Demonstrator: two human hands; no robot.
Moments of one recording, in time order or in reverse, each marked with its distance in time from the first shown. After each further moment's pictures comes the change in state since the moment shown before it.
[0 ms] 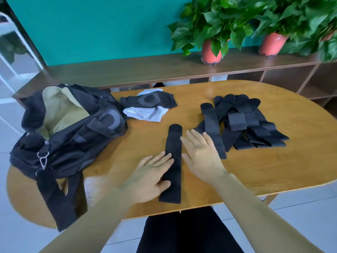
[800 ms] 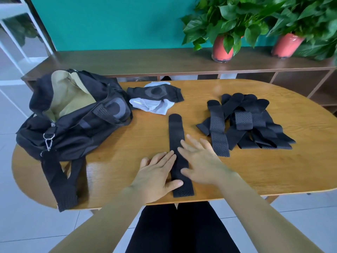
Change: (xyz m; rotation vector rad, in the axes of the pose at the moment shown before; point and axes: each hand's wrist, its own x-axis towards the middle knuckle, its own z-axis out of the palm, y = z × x) left_hand -0.001 0.017 0.034 0.085 0.035 -0.163; right_hand -0.007 -0.012 -0.022 0.003 -0.525 -0.125
